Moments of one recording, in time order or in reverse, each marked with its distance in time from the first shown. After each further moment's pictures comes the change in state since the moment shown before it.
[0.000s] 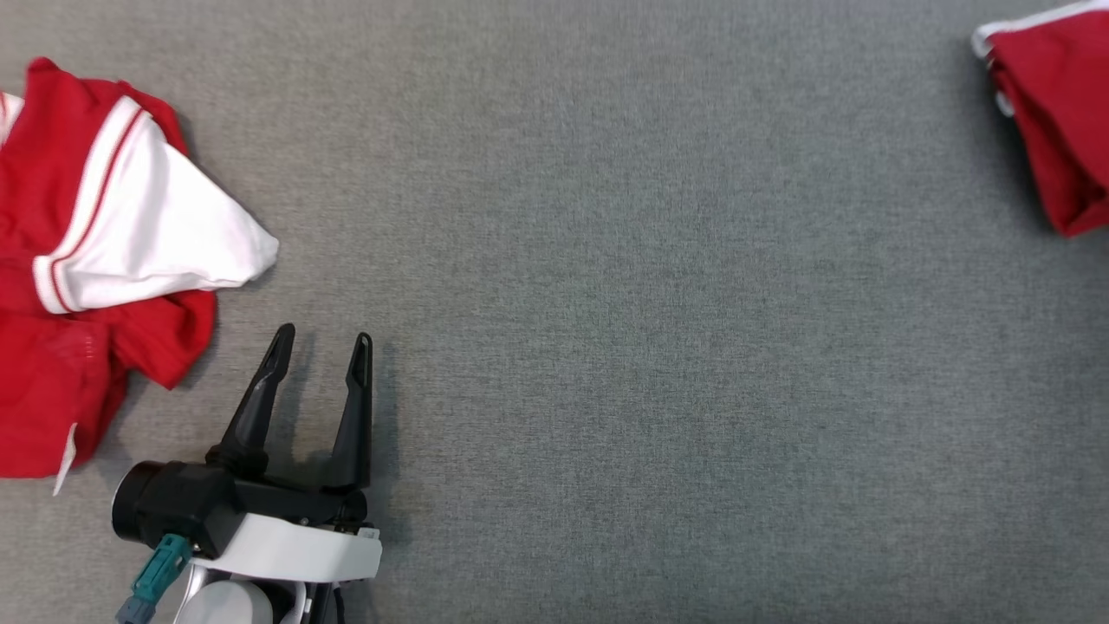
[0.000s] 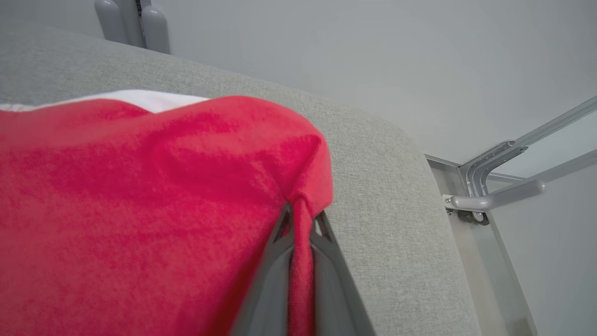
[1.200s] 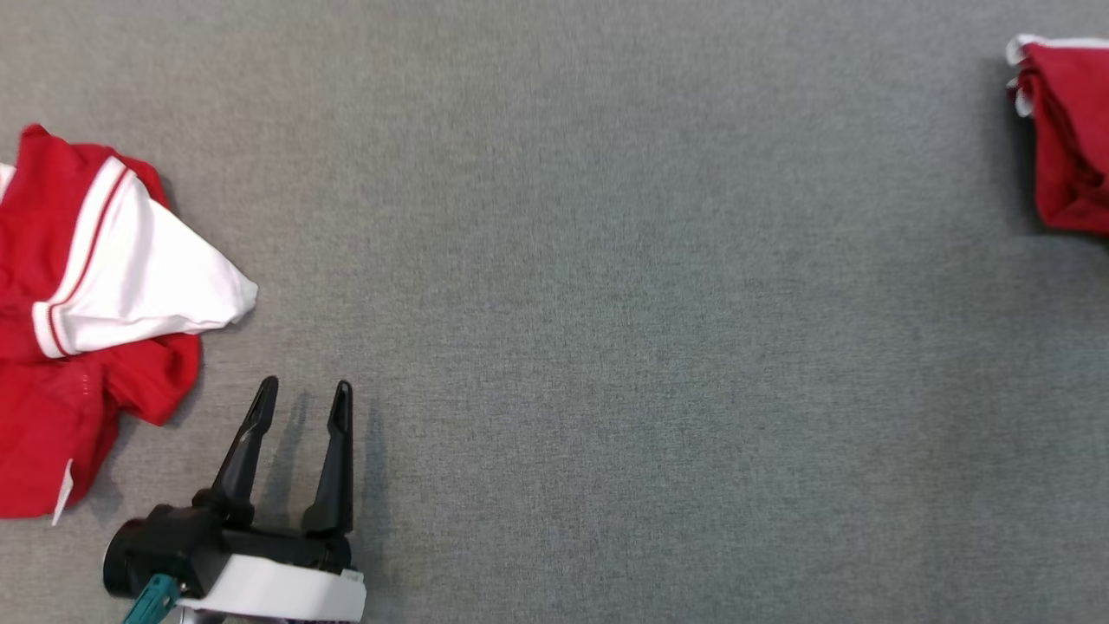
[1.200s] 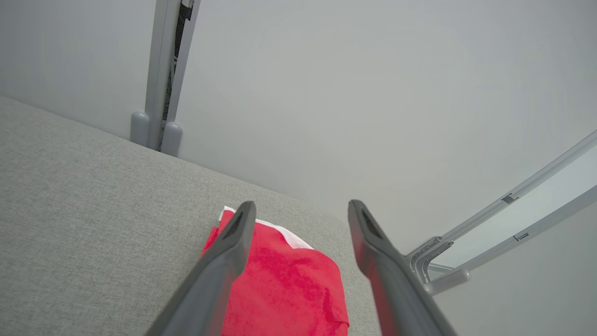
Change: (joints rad) left arm 0.065 0.001 0.031 0.022 -0.021 -0.003 0.000; right arm 0.193 0.091 -0.081 -0.371 -0.210 0.000 -0.096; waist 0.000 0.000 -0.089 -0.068
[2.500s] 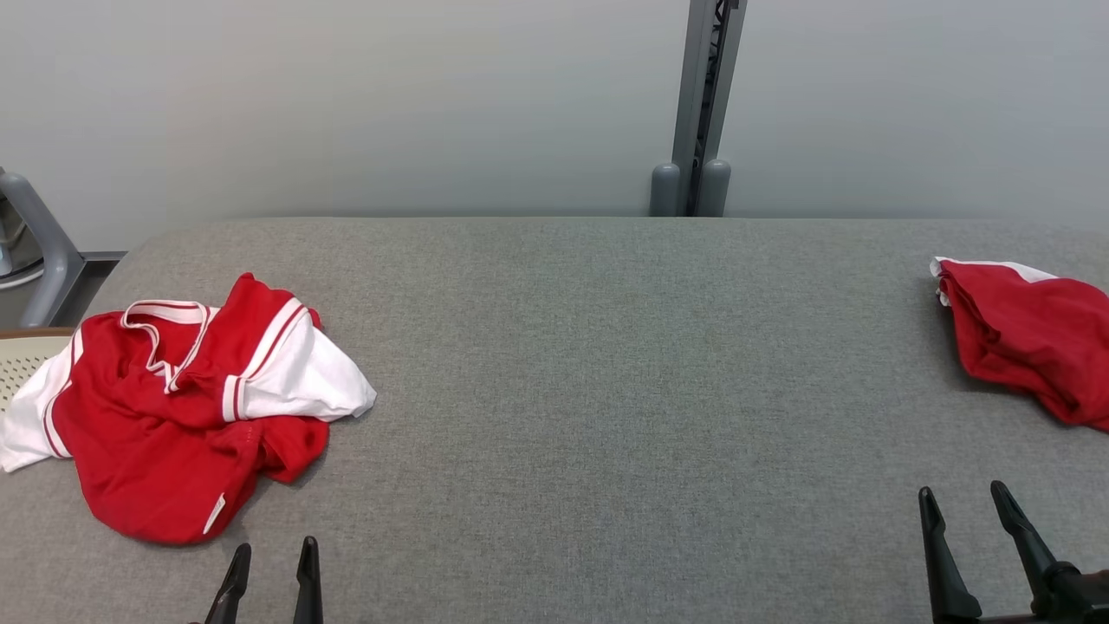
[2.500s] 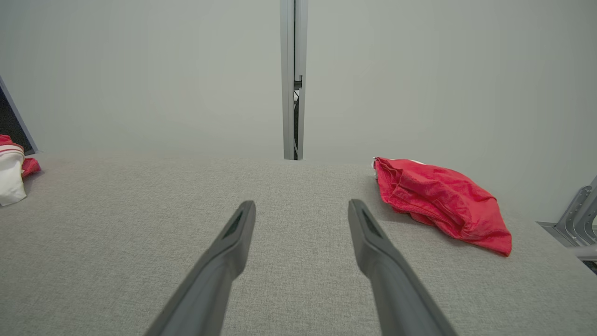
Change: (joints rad) left arm 0.217 0.000 0.047 0.113 -0.067 0.049 0.000; right arm 0.746 0.366 0.057 -0.100 0.181 0.000 -0.466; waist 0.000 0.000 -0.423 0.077
